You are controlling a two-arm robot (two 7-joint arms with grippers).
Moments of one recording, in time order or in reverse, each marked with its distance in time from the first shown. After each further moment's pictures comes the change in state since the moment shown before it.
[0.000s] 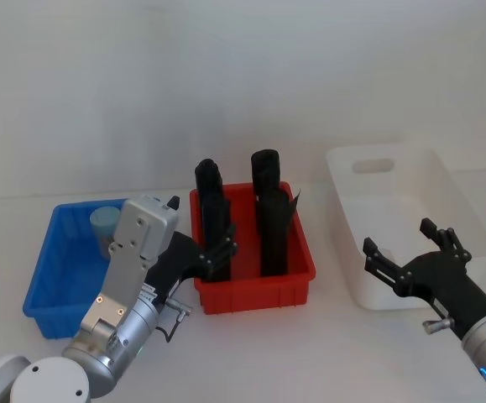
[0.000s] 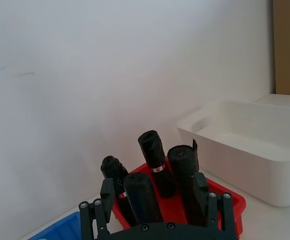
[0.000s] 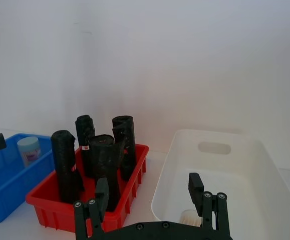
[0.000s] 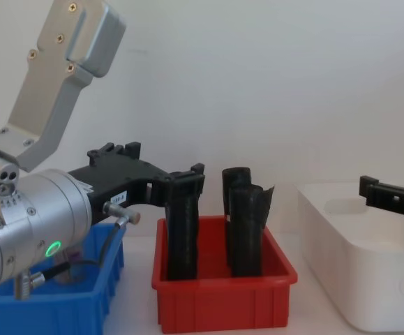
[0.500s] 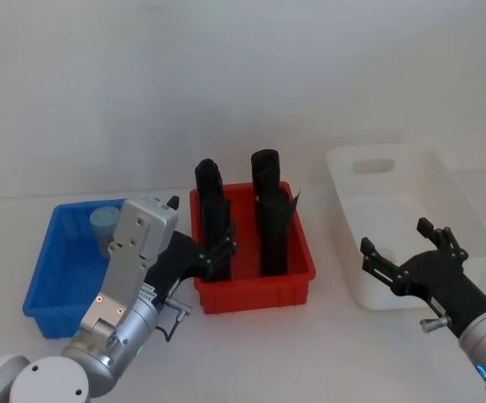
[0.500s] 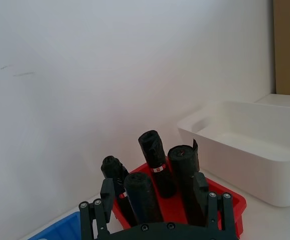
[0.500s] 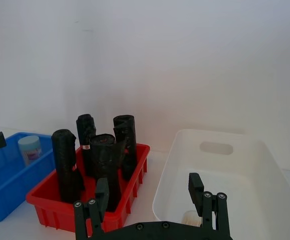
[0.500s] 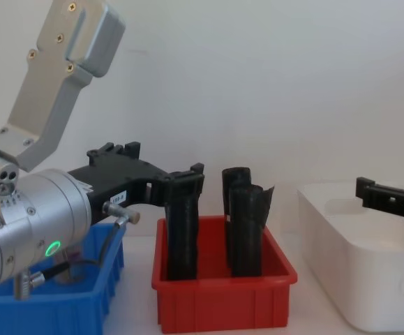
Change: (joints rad) left arm -0.001 0.000 -0.001 0.001 -0.001 0.000 0.000; right arm 0.010 -0.006 0.000 0.013 -0.006 0.001 0.012
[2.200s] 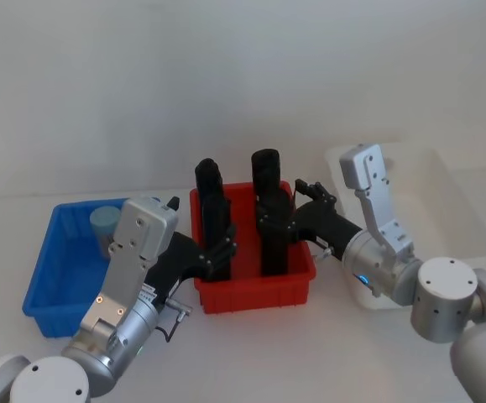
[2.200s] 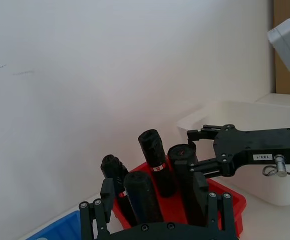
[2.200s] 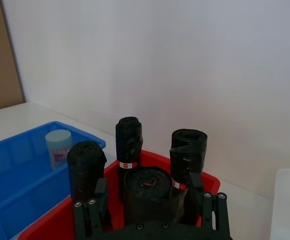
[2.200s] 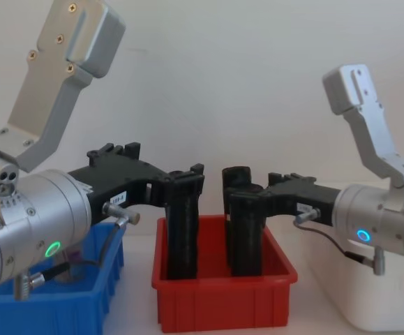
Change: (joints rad) left arm 0.000 0.000 0.000 0.001 0.000 0.000 0.000; right arm 0.616 -0.276 -0.080 0.865 -0.161 -0.182 0.361
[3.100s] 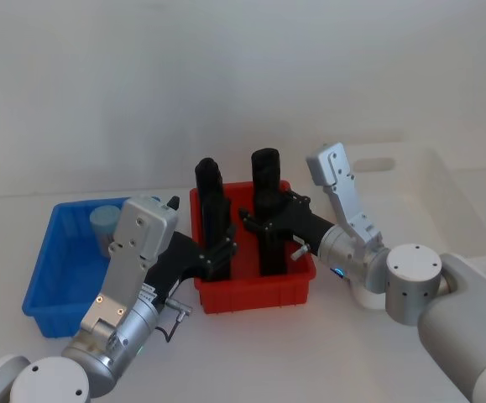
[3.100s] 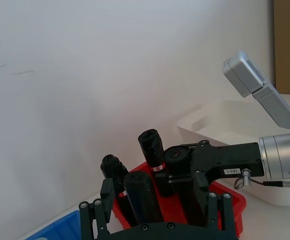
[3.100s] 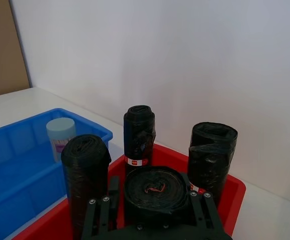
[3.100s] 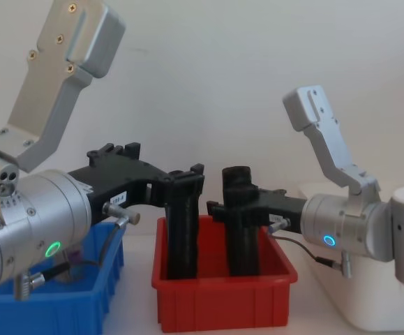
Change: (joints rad) left arm 0.000 0.000 0.000 0.000 0.000 0.000 0.000; right arm 0.213 -0.089 -0.027 0.400 -0.026 -0.127 0.043
